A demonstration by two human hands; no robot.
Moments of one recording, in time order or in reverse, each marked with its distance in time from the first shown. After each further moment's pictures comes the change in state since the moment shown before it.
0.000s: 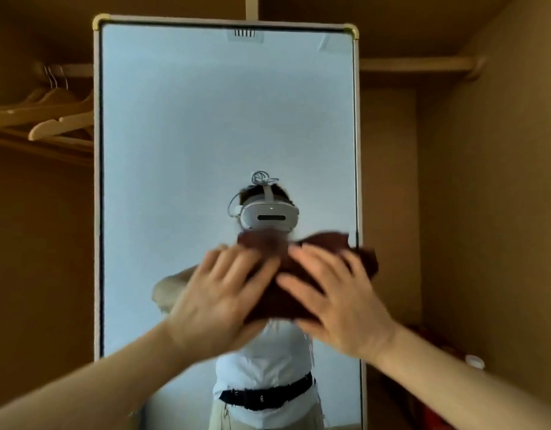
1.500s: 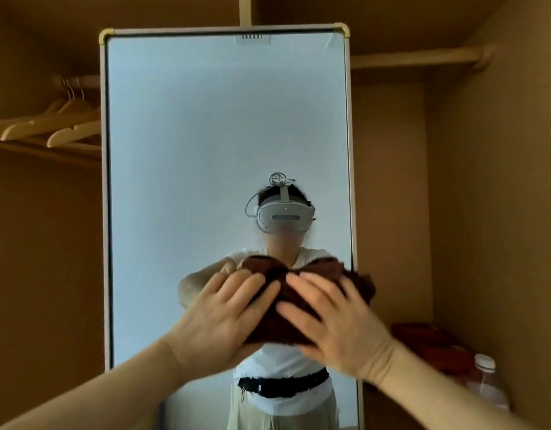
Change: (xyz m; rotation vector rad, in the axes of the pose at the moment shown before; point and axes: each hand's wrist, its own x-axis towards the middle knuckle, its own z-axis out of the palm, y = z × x) left_hand -0.020 0.023 0.000 -0.020 -0.145 0.067; right_hand -0.034 -0.011 0.011 0.013 -0.001 -0.096
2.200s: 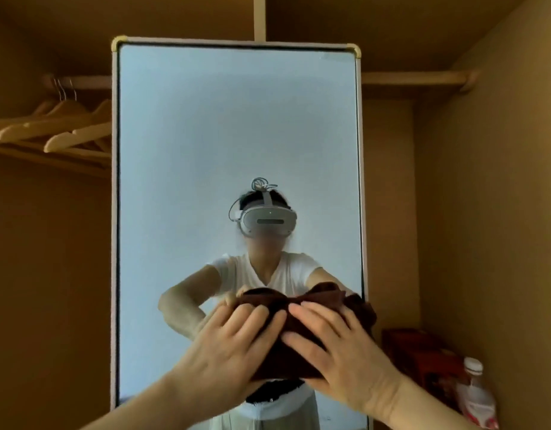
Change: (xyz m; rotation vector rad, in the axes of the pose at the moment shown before) left_hand -0.021 0.005 0.003 -0.065 0.000 0.024; right_hand -0.007 -0.025 0.006 0.059 -0.140 0.026
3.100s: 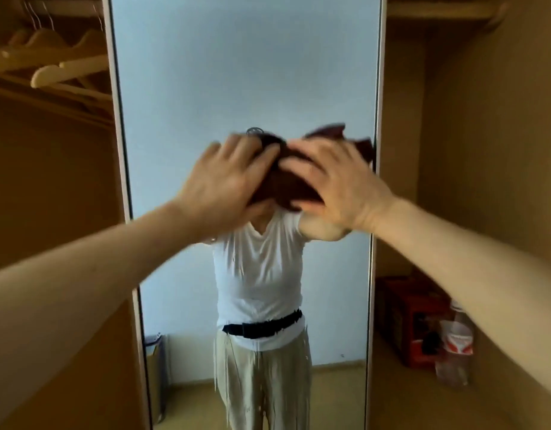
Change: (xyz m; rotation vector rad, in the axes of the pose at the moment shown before) left_hand 0.071 -0.091 -0.048 0.172 0.118 -0.135; right_hand 0.114 0.067 -0.063 -0.123 0.029 0.056
